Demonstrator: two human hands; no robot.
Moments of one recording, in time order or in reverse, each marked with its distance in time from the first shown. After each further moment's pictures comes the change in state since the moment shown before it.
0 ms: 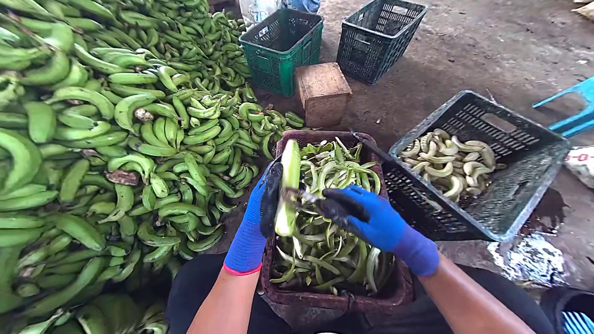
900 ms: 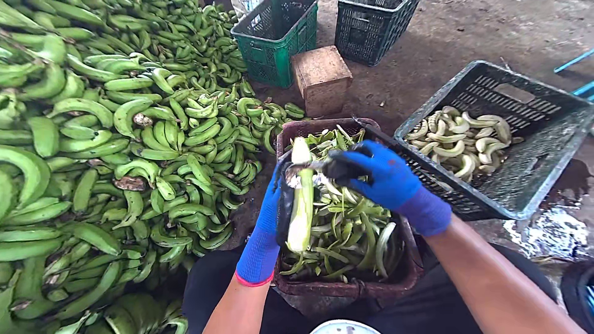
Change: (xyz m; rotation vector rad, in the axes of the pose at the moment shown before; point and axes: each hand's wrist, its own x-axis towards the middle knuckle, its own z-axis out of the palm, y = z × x) left_hand -0.016 0.000 0.020 0.119 -0.055 0.034; right_hand 0.028 0.014 -0.024 -0.296 0.263 -0.181
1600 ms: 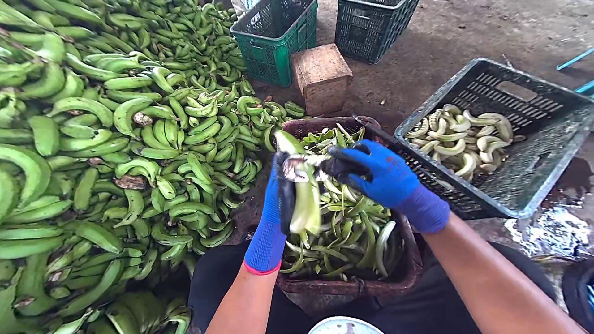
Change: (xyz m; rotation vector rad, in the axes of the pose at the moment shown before) left_hand 0.010 -0.003 0.013 -0.005 0.126 0.030; right_hand 0.001 0.000 0.000 -0.028 -0.040 0.030
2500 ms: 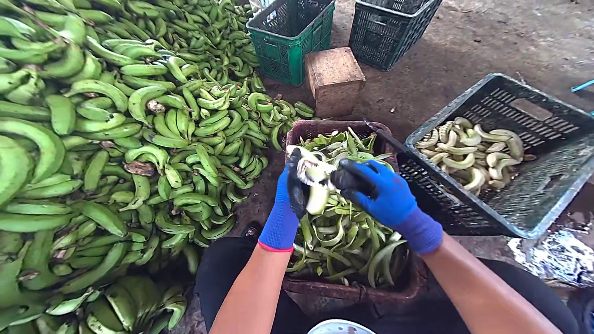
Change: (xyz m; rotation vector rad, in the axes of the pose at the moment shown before) left_hand 0.018 -0.029 -0.005 -0.303 0.091 -0.154; right_hand -0.016 -0.006 0.030 0.052 0.017 0.084
